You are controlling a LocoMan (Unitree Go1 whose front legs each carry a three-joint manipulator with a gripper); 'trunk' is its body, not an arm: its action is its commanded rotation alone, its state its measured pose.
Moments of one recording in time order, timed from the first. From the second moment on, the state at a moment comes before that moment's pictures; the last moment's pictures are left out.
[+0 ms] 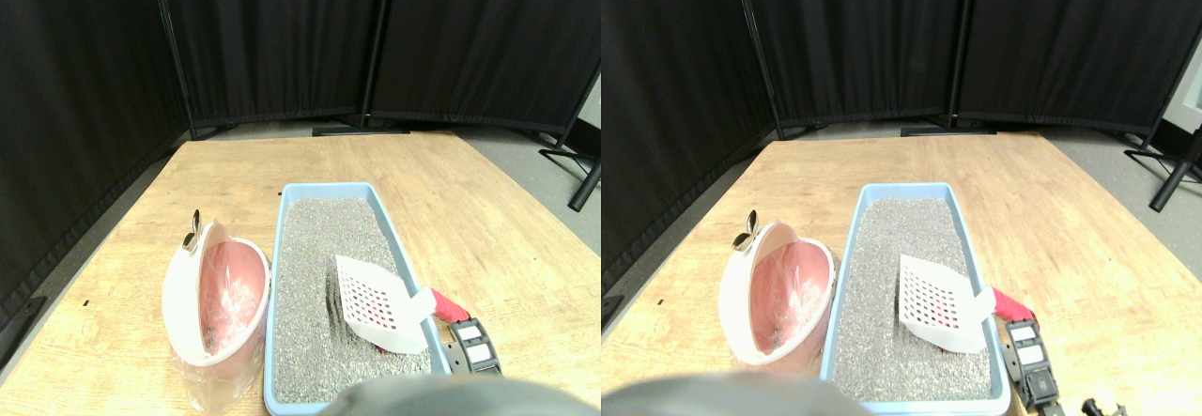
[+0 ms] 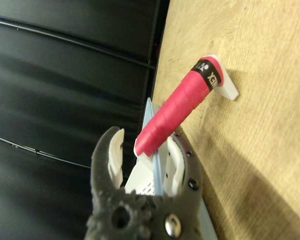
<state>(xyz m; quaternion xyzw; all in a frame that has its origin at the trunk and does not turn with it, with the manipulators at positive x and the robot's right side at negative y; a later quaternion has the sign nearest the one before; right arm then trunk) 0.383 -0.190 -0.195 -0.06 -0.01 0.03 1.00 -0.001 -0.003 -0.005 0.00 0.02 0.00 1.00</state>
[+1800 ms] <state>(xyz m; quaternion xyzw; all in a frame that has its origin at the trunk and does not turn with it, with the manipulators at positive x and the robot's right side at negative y) 0.445 -0.203 -0.201 0.10 0.02 0.04 0.99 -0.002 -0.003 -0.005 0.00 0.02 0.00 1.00</state>
